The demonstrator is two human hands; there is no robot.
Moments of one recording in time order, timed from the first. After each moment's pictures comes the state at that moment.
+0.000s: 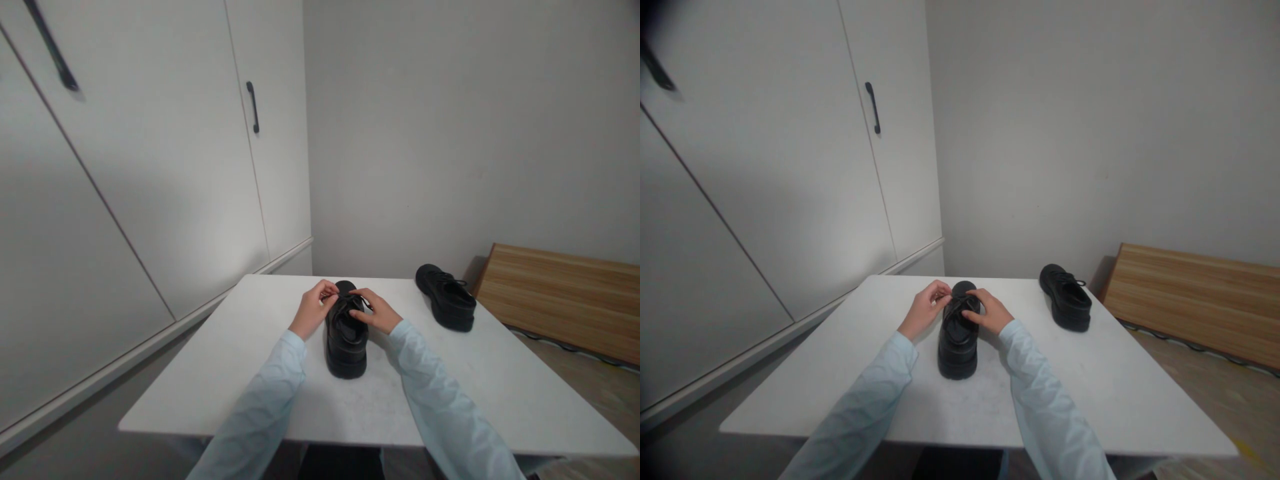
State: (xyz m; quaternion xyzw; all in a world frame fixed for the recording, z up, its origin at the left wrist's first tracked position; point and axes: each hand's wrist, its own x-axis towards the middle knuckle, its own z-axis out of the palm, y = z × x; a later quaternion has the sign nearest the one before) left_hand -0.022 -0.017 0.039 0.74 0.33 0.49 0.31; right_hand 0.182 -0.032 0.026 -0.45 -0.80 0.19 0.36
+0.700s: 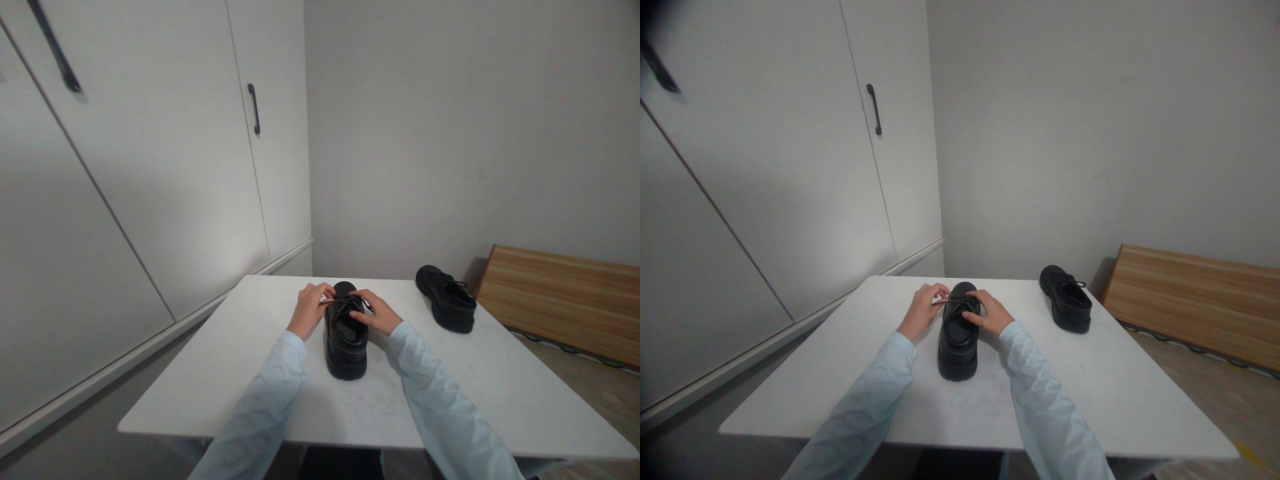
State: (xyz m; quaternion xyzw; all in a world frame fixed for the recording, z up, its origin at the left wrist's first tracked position) left_hand -0.032 -0.011 0.036 0.82 0.40 0.40 0.10; right_hand 0.181 -0.033 0.026 -0.45 -0.79 0.19 0.36
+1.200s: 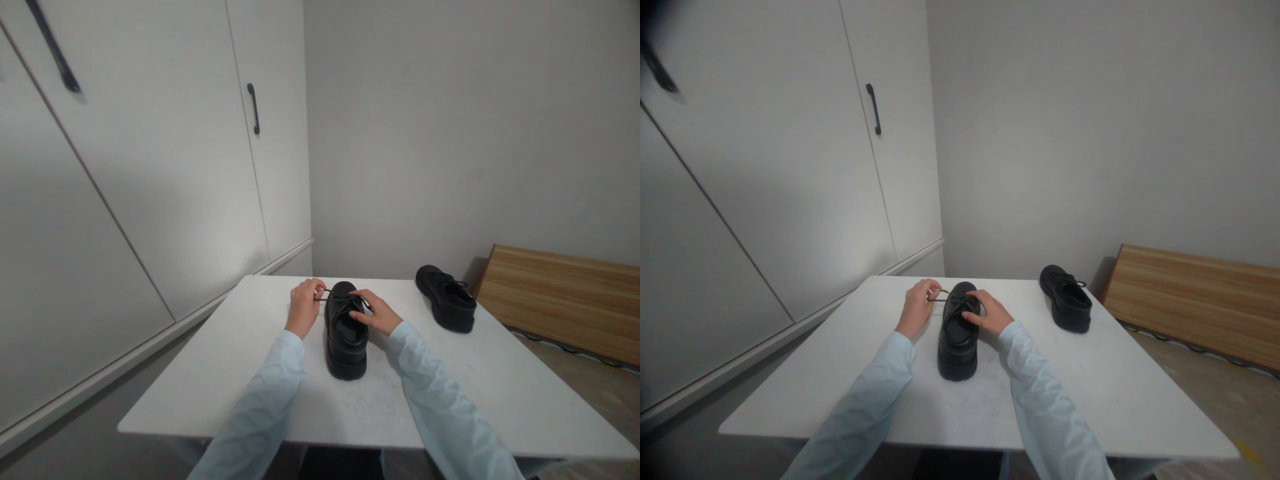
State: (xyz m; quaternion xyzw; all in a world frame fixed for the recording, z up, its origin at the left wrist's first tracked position) left_hand -0.035 -0.007 0.034 0.77 0.45 0.44 0.06; right_hand 0.182 -0.033 0.024 -0.45 -0.79 0.18 0.37
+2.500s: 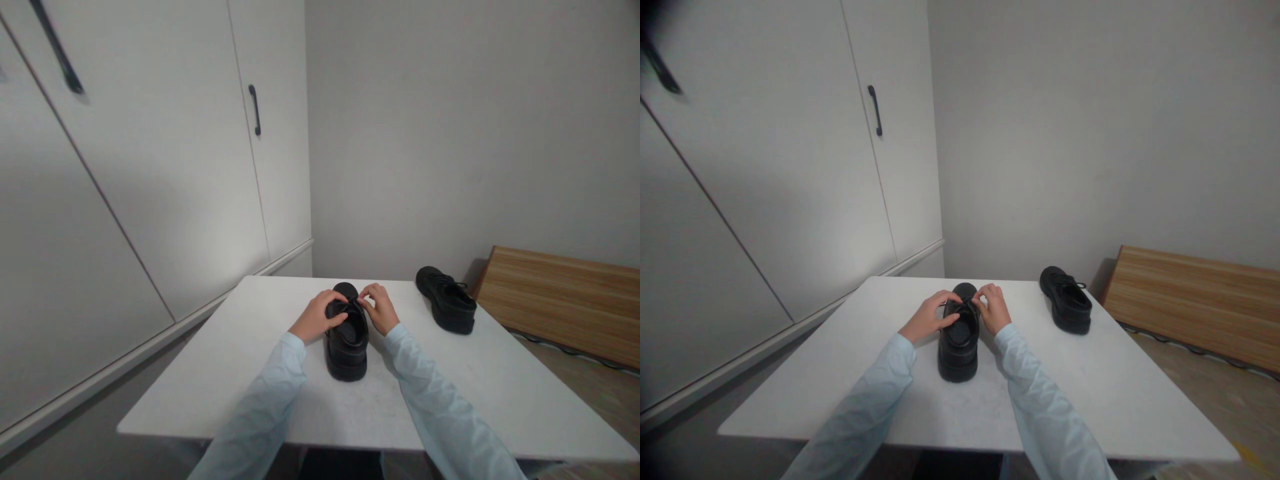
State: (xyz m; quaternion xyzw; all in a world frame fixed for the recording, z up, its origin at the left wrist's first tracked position) left_hand -0.025 -0.021 0.038 0.84 0.30 0.39 0.24; right_hand 0.177 -0.027 0.020 -0.49 -0.72 0.09 0.49
